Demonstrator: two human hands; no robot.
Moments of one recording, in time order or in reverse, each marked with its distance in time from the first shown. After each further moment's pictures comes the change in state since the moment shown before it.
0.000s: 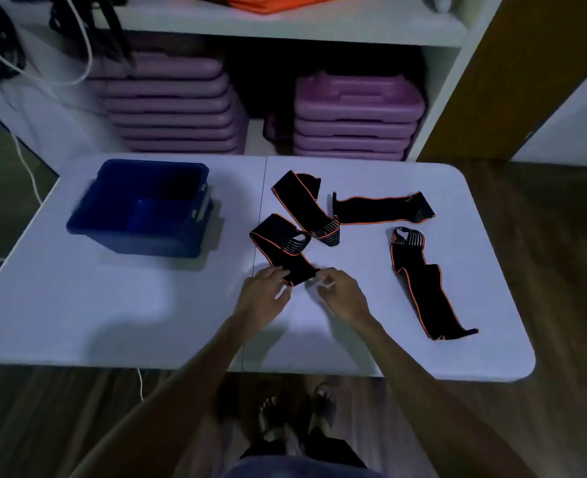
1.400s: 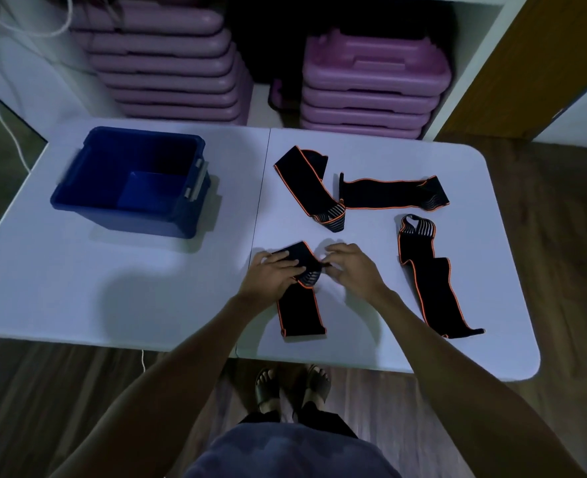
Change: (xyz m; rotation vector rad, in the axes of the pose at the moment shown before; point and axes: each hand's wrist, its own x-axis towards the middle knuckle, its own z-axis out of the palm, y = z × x) left_hand 0.030 -0.029 0.045 0.171 0.093 0.330; right_hand 0.047 0.035 -0.023 -0.273 -0.088 -0.314
